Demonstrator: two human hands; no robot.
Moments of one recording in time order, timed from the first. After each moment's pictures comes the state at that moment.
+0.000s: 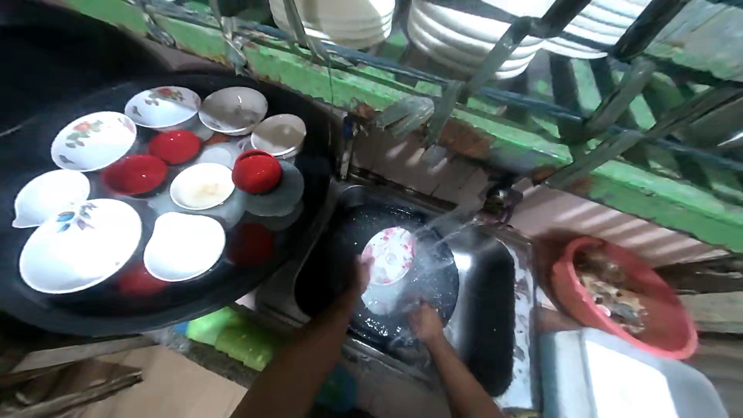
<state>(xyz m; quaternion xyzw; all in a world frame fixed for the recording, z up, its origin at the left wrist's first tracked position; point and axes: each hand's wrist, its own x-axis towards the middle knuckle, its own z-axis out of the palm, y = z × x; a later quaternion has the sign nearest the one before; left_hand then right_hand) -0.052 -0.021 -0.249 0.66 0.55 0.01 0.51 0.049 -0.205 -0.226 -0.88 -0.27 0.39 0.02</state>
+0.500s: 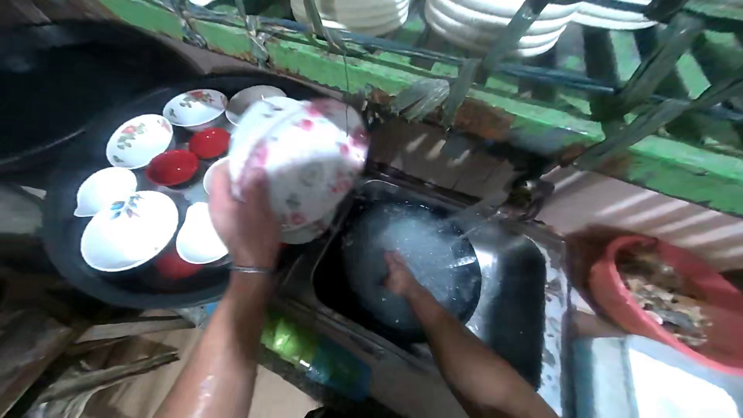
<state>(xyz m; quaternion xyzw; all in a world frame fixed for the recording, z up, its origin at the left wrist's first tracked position) -0.207 0.035 0.010 0.64 0.52 0.51 0.25 0.032 -0.087 -0.260 -0.79 -0.48 0.37 0.08</state>
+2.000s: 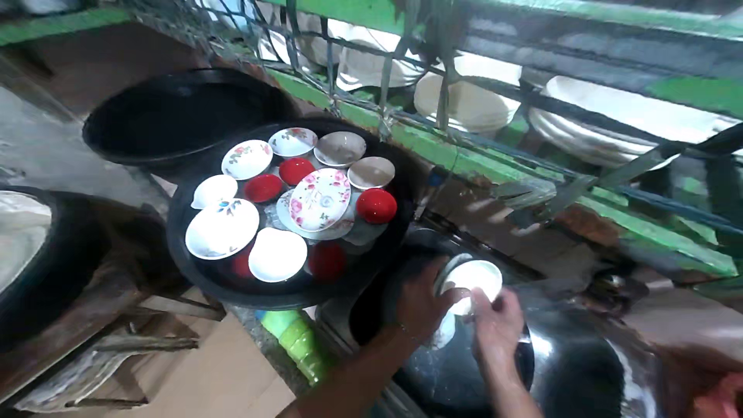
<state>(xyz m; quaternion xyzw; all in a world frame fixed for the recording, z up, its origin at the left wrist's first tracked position) -0.106 -0.028 -0.065 0.70 0.42 0.29 0.50 0.022 -0.091 -0.098 -0.73 -0.22 0.23 0.60</state>
